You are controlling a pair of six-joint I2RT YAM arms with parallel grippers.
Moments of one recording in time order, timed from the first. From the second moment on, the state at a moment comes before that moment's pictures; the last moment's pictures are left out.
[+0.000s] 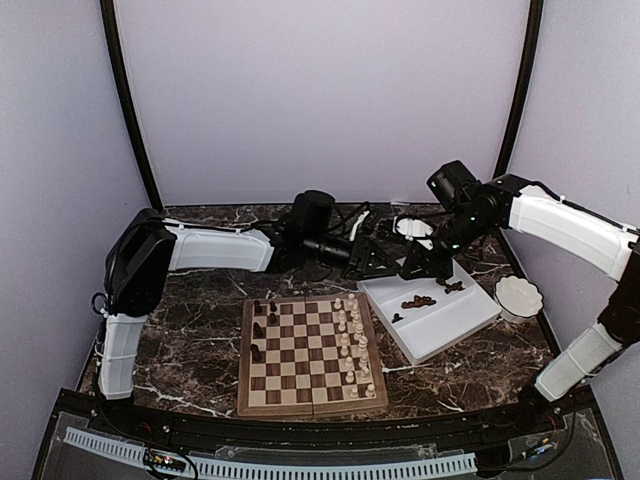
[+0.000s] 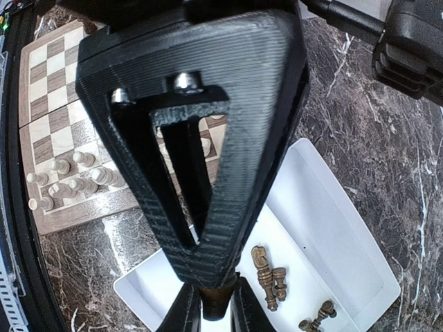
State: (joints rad) left arm -0.86 2.16 1.62 0.21 0.87 -0.82; right arm 0.59 1.49 1.33 -0.95 -0.35 -0.71
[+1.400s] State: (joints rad) left arm -0.87 2.06 1.41 0.80 0.70 -0.82; right arm 0.26 1.46 1.03 -0.19 -1.35 0.33
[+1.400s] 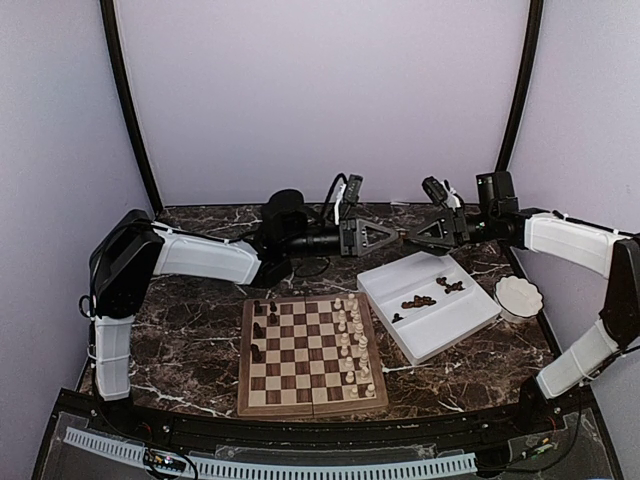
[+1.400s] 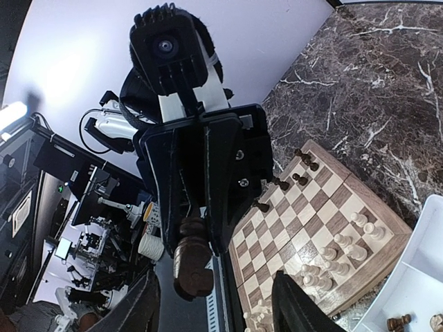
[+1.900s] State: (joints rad) left arm -0.87 2.07 1.45 0.80 0.70 -0.82; right arm 0.28 1.46 1.03 -0.13 -1.40 0.38
